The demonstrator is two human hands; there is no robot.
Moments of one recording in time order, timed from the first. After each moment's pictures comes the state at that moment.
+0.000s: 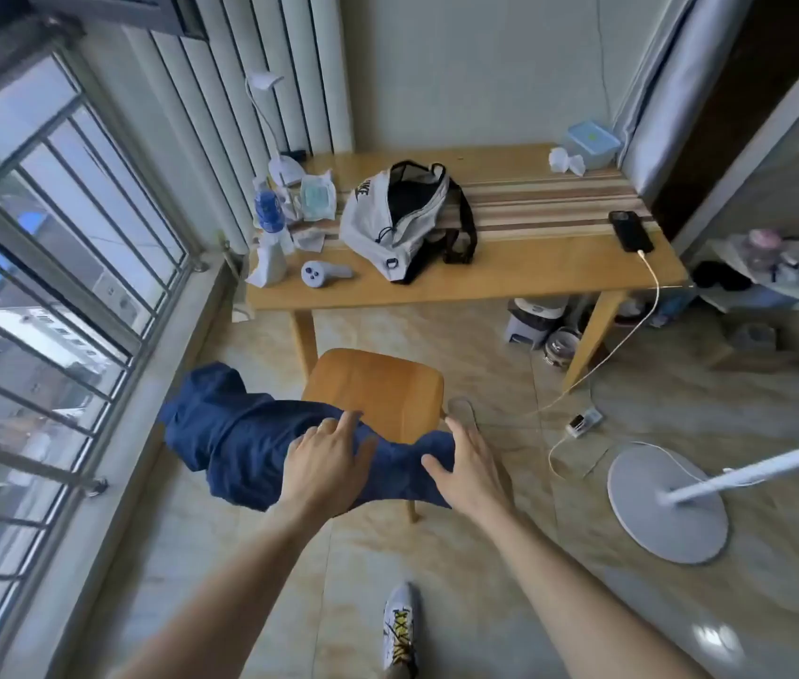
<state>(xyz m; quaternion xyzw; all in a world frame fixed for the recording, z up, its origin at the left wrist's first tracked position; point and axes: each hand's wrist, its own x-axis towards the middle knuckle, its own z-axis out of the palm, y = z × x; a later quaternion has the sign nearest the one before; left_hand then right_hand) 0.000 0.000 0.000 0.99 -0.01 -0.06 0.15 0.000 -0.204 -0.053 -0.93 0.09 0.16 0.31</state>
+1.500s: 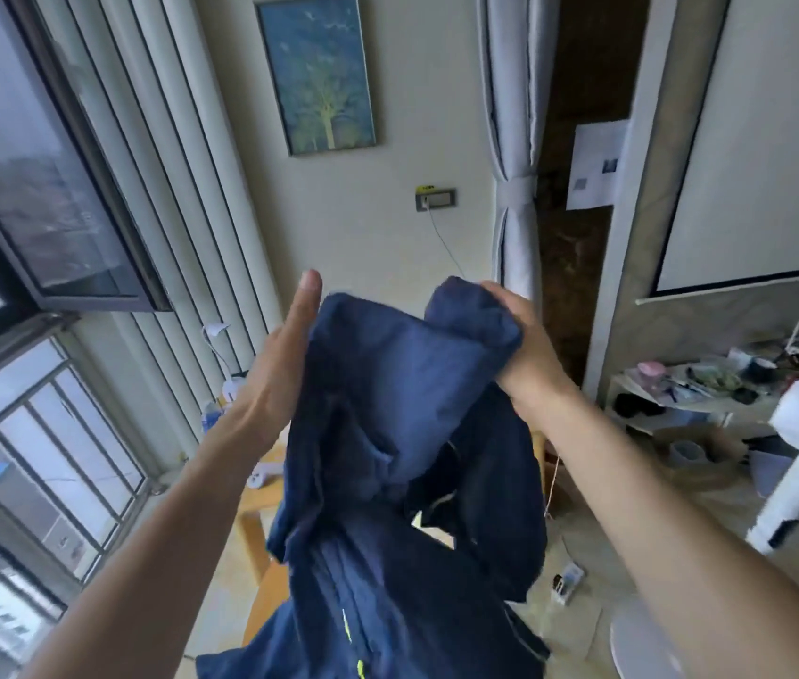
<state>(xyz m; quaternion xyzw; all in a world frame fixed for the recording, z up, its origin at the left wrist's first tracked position) 0.014 -0.170 0.362 0.74 -0.10 -0.04 0.67 0.012 -0.391 0.330 -0.78 -0.10 -0.24 0.56</state>
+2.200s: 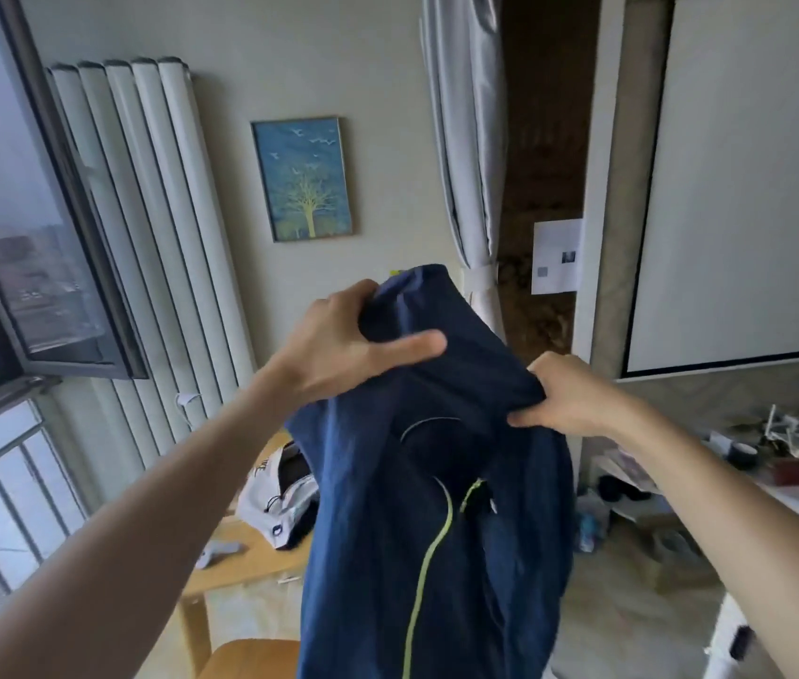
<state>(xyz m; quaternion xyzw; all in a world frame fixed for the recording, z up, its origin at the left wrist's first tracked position) 0.023 -0.321 0.446 0.90 -0.26 0.19 0.30 0.007 -0.595 0.379 -0.97 -0.05 -0.07 0.23</state>
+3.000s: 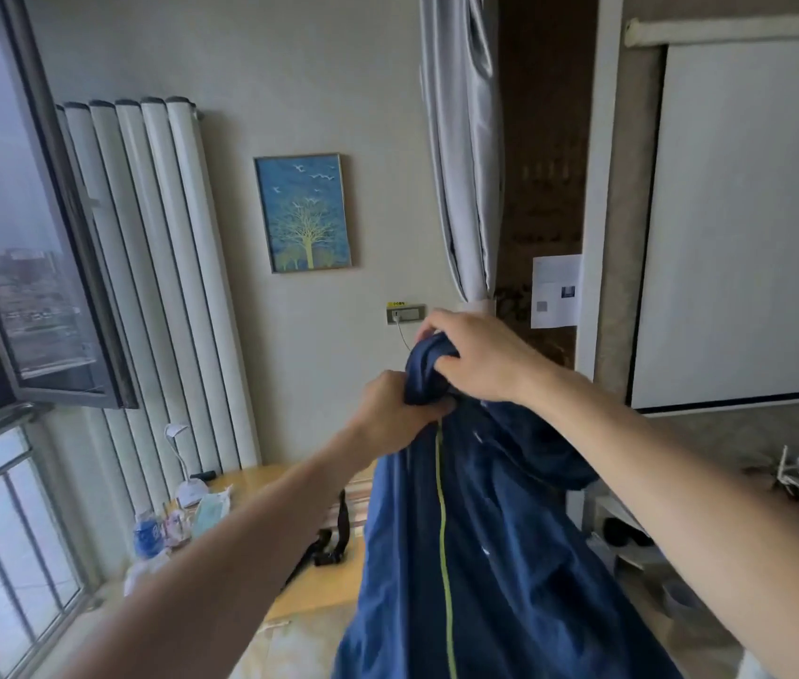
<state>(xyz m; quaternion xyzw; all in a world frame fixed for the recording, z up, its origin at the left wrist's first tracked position) 0.092 -0.404 0.393 0.87 -0.19 0.06 0.46 0.058 -0.554 0.455 -0.94 -0.19 -0.24 0.17</state>
